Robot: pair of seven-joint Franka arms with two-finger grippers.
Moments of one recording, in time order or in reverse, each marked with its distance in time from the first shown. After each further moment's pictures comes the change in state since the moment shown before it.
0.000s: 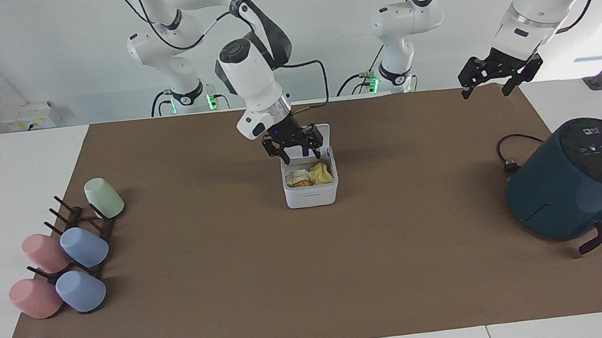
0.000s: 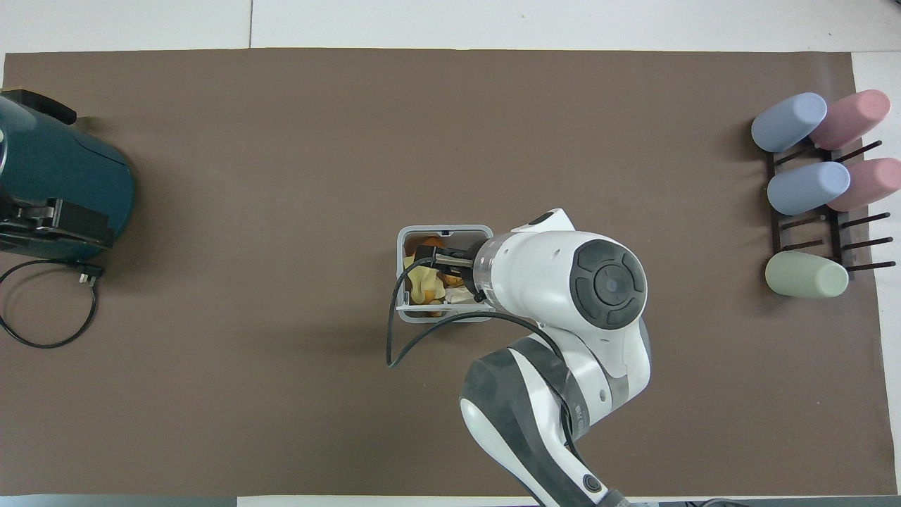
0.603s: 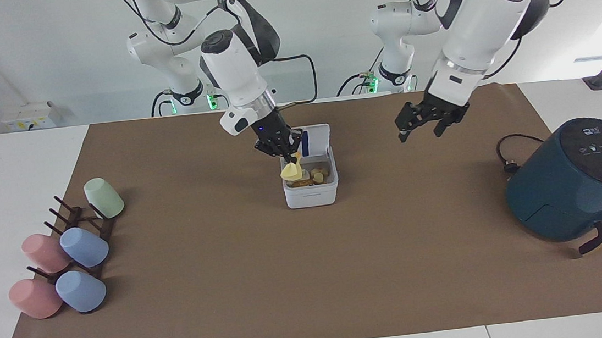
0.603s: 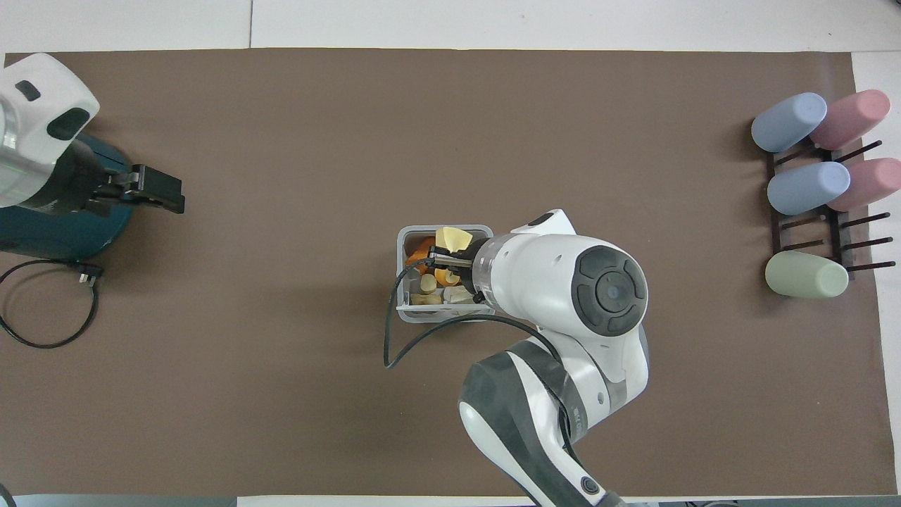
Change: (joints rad) left arm -0.058 0.079 0.019 -0.046 -0.048 0.159 -0.073; right arm 0.001 0.000 0.006 -0.019 0.015 0.064 0.000
